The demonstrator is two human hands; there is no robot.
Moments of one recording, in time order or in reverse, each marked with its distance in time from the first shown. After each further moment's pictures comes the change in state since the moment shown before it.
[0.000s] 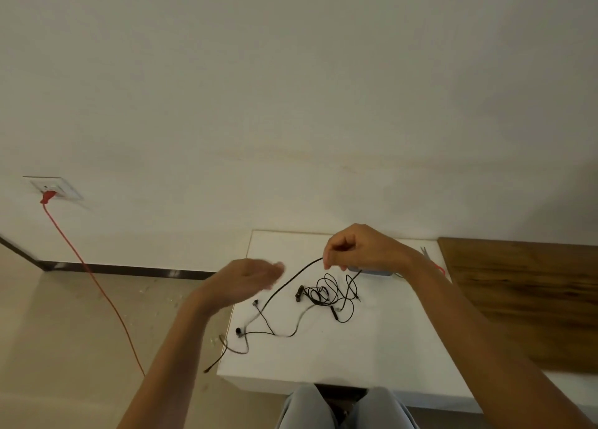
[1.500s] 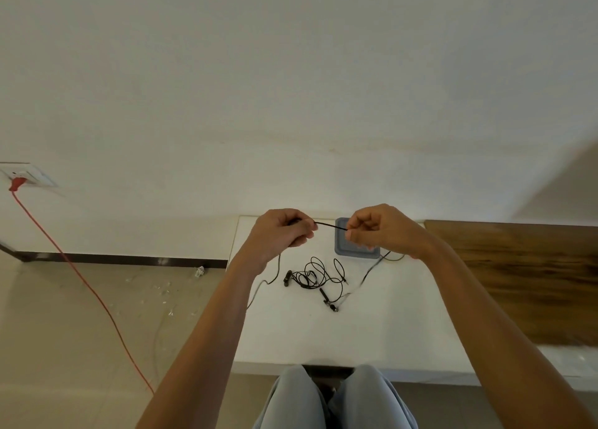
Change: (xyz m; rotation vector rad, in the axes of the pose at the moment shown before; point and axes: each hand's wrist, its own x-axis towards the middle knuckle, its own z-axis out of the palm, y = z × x) left_hand 0.054 0.055 0.044 -0.390 0.176 0.185; right_hand -0.027 0.038 -0.027 0.078 0.233 0.089
